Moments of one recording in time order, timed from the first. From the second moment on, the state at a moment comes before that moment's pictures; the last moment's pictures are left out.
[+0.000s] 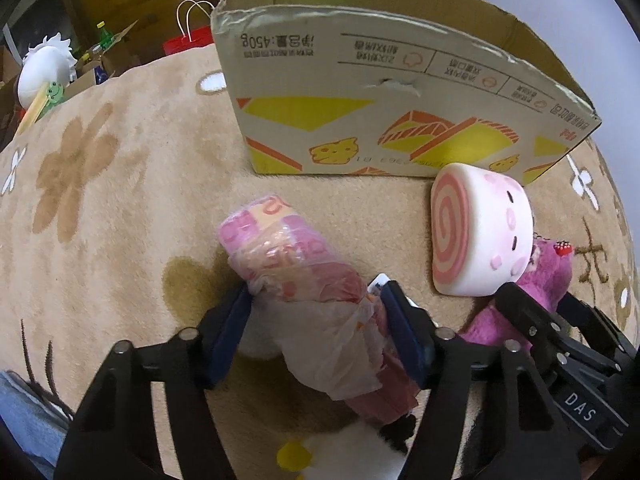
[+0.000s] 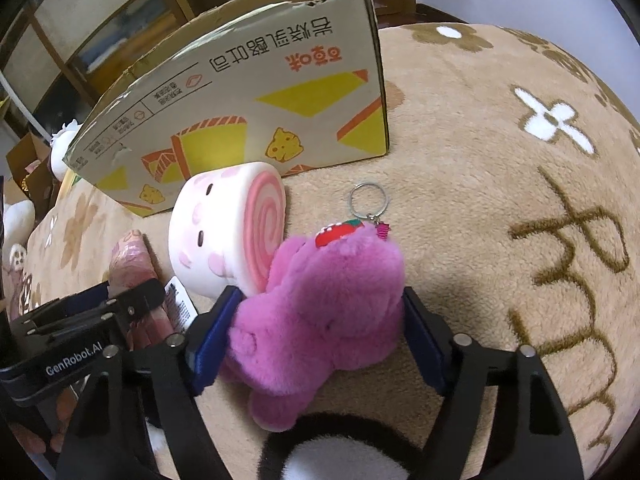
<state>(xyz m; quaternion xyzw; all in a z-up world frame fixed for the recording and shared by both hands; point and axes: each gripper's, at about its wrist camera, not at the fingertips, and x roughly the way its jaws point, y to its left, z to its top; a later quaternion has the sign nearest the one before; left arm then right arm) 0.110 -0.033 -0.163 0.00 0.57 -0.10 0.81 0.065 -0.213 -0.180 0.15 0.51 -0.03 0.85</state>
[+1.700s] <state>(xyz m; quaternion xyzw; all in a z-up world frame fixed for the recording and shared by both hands) 0.096 -0.023 -0.112 0.03 0.47 -0.08 0.88 0.043 -0.228 -0.113 0.14 0.42 -0.05 0.89</state>
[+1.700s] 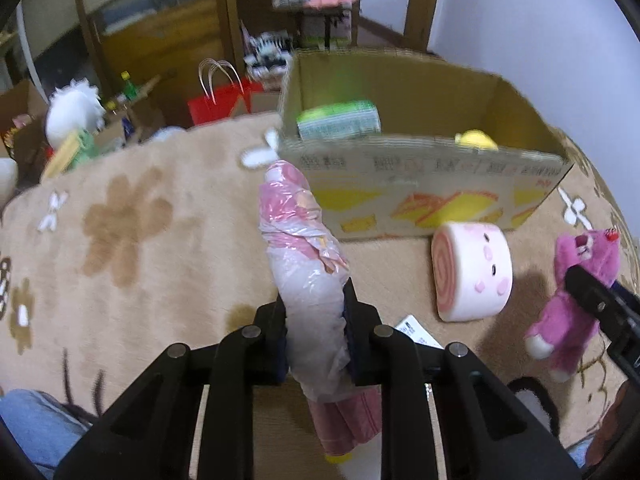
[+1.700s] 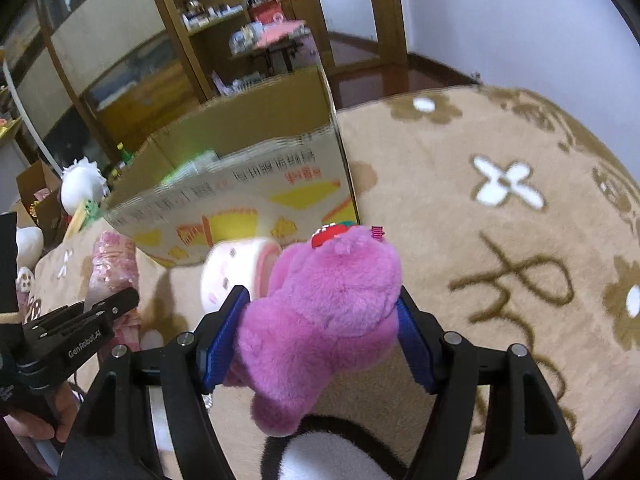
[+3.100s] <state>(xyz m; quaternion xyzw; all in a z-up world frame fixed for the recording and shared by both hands) 0.135 -0.054 -0.026 0.11 0.29 -0.13 0.94 0.092 -0.200 -0.041 0.04 0.25 -0.05 0.97</state>
